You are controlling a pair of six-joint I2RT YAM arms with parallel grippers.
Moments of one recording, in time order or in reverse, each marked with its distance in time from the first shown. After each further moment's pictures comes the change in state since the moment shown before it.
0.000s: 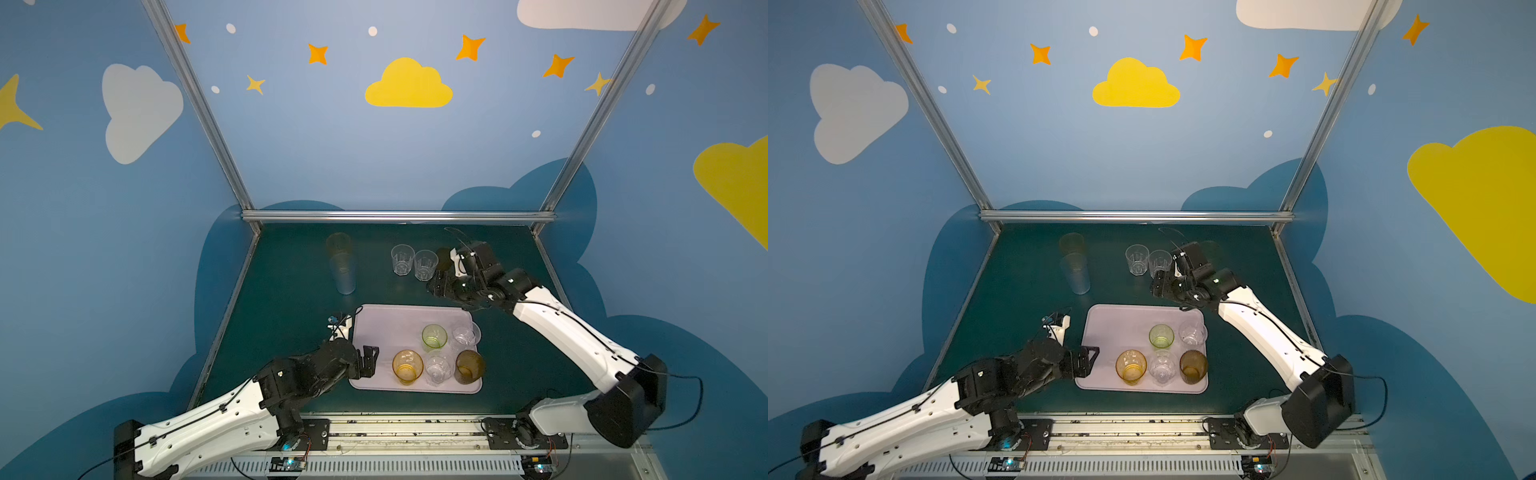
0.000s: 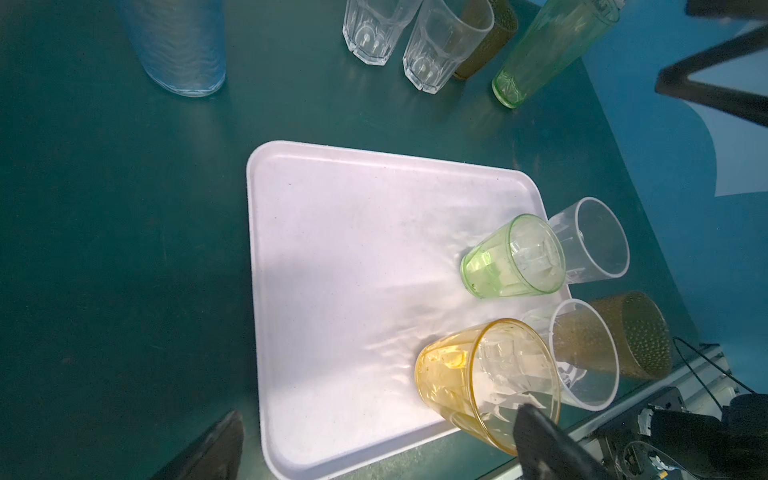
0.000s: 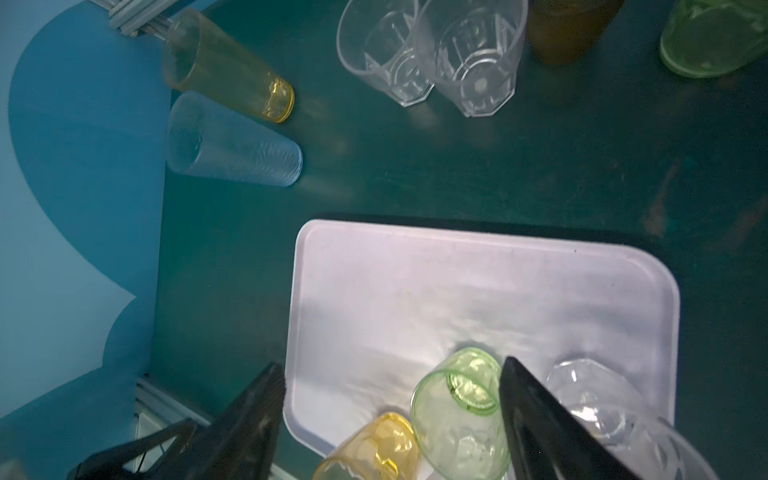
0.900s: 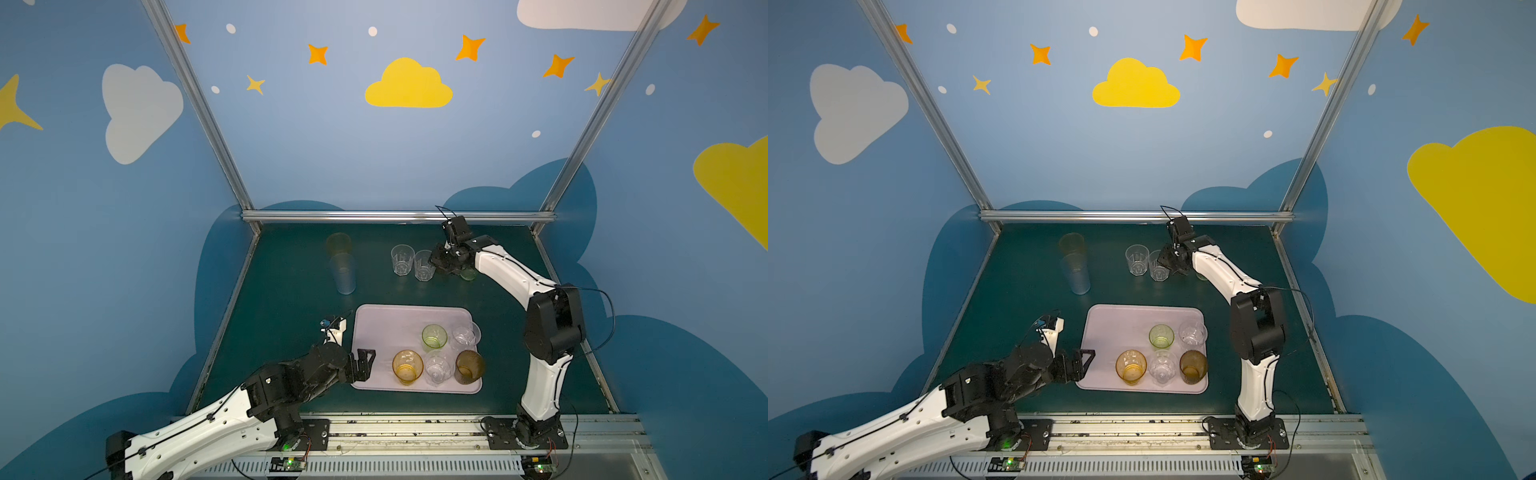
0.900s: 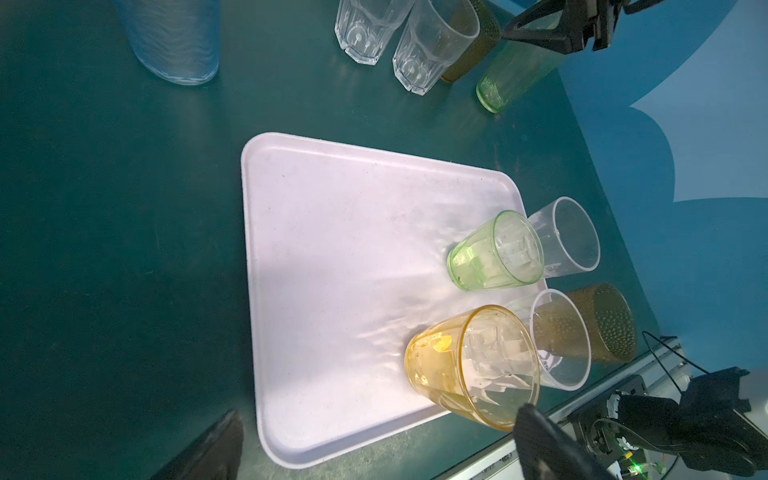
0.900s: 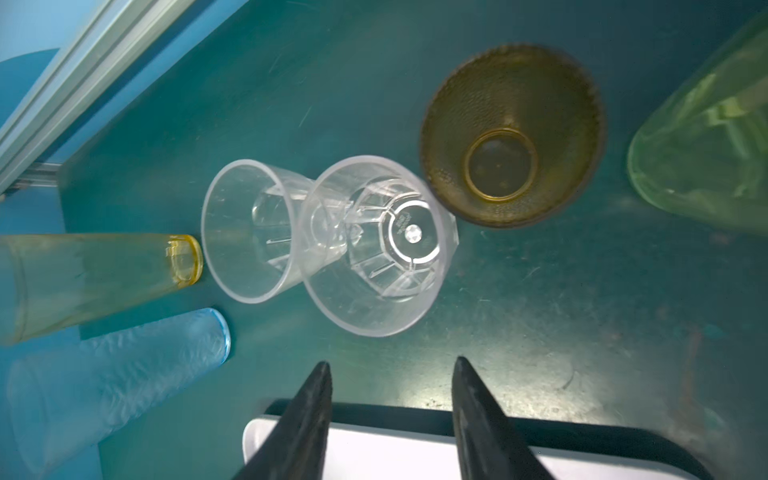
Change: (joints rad) left arm 0.000 -0.101 -0.032 -0.029 0.025 -0.020; right arm -0.134 0.512 0.350 0.058 0.086 0.084
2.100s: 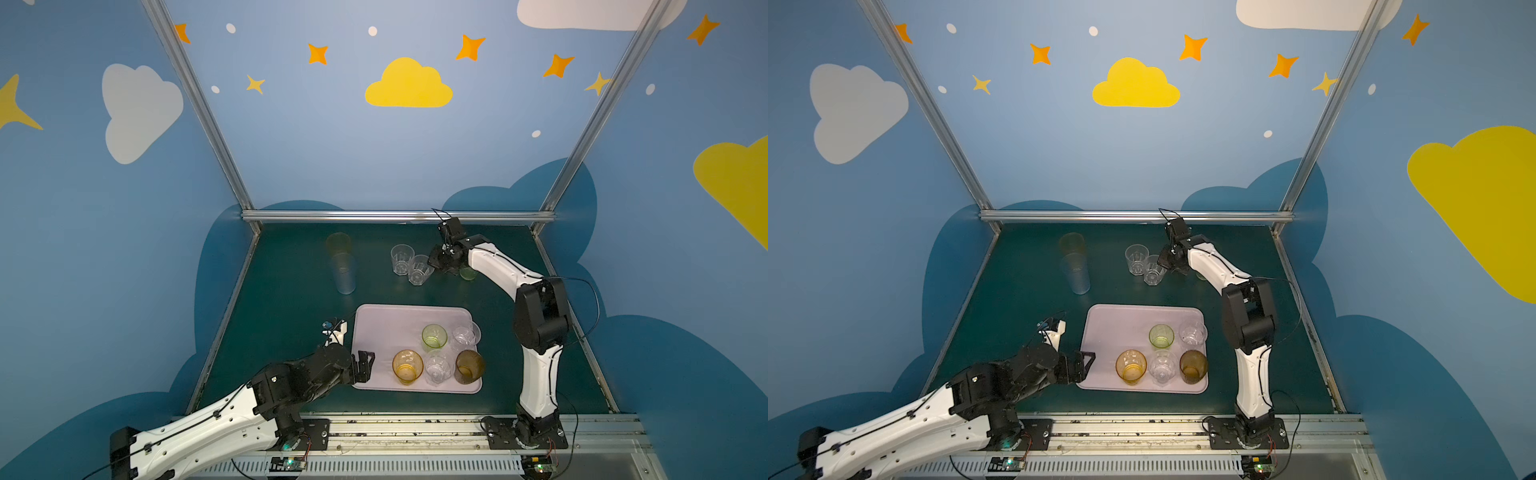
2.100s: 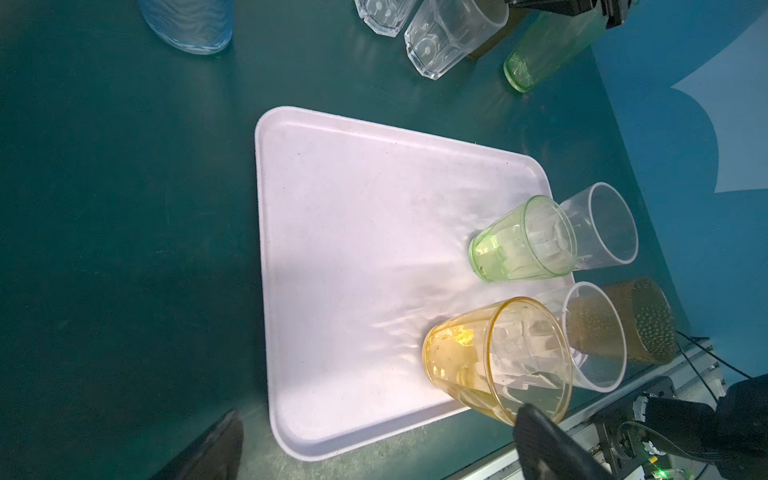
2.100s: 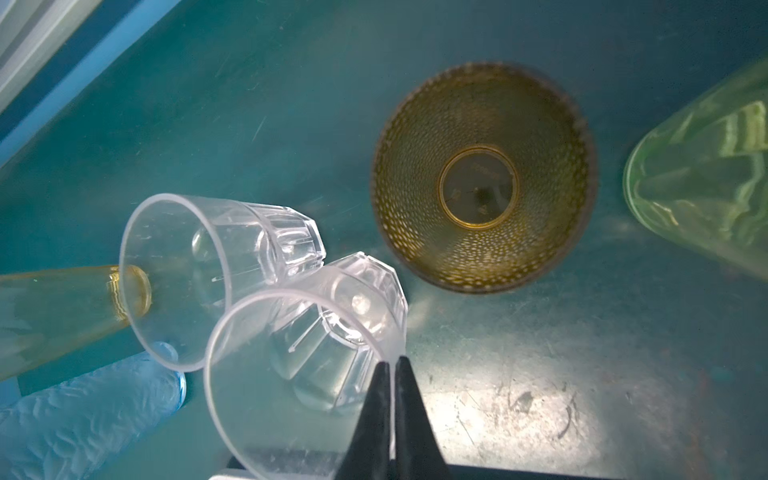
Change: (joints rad) left arm 0.000 0.033 -0.021 -0.005 0.000 -0.021; right arm -0.006 0.112 0.067 -0.006 0.027 -0.005
